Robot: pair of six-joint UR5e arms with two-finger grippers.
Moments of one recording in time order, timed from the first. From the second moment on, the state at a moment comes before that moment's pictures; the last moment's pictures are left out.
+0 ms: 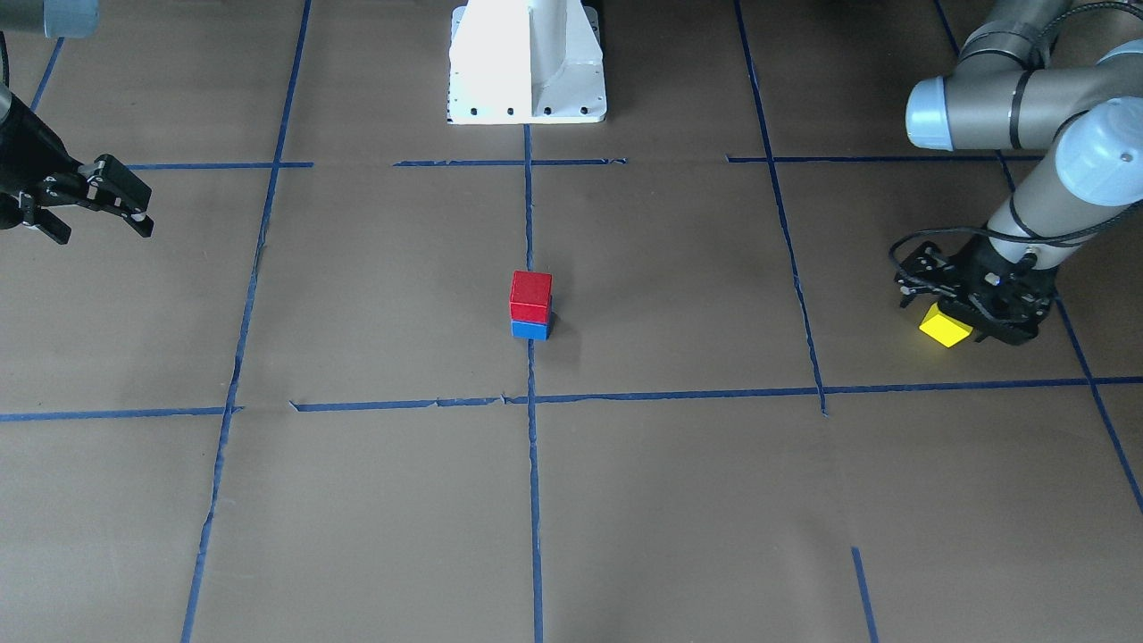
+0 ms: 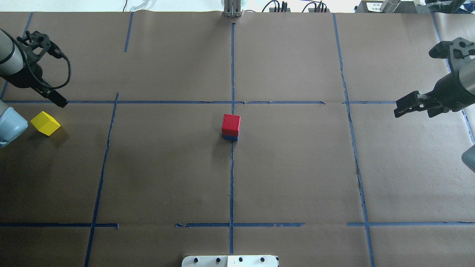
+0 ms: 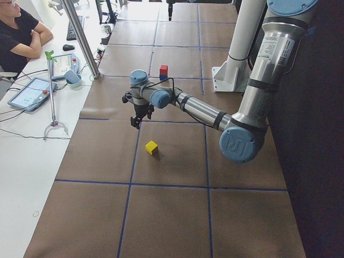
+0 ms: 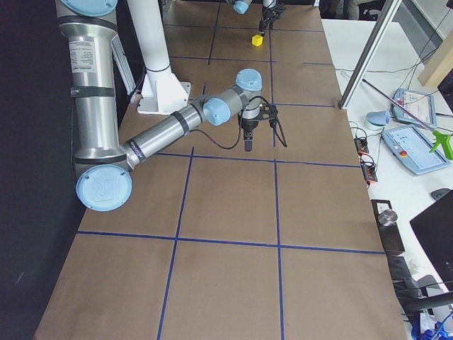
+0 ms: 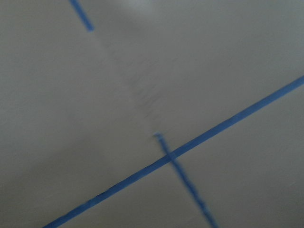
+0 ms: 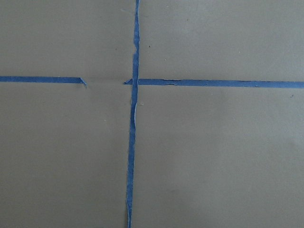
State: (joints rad) left arm -1.05 -1.76 -1.69 -1.70 -2.15 -0.04; right arm 1.04 -1.53 2.07 -1.54 2.22 0.73
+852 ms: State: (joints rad) left arm -1.04 -1.67 -1.57 -1.92 -2.15 -0.08; right arm 1.03 -1.53 2.06 -1.52 2.22 0.74
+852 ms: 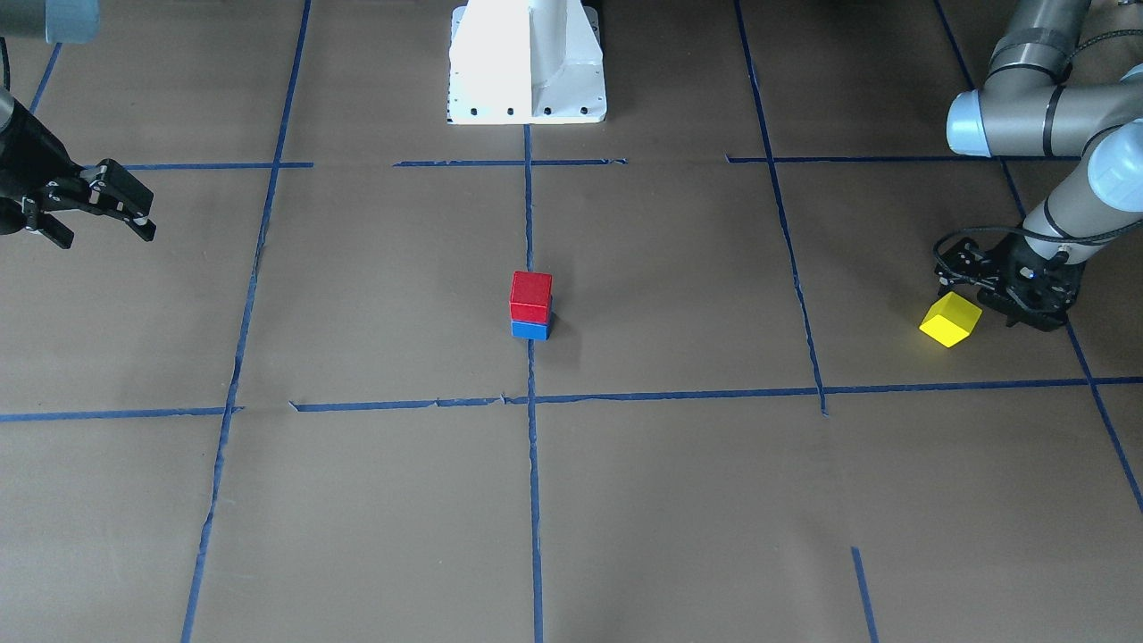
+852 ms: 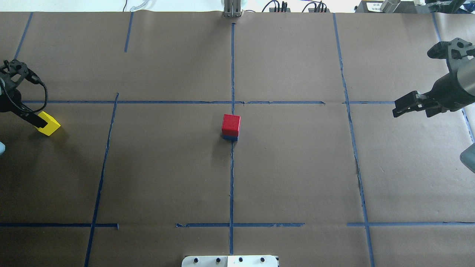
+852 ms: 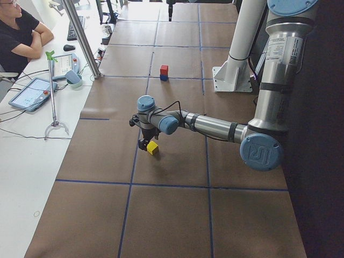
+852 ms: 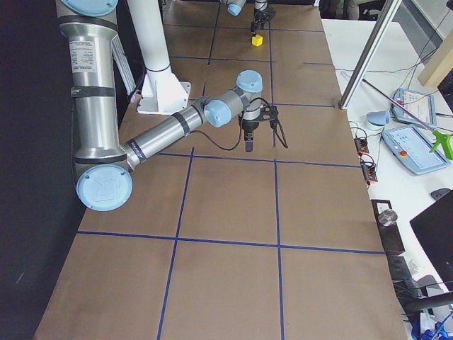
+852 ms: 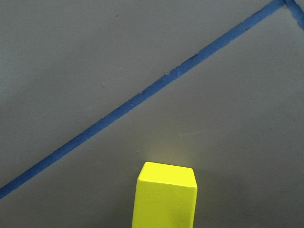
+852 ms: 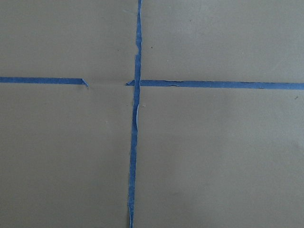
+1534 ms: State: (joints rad) left arm -1.04 -1.69 -1.51 -1.99 -2.23 -0.08; right arm 1.03 -1.52 2.06 -1.52 2.22 0.74
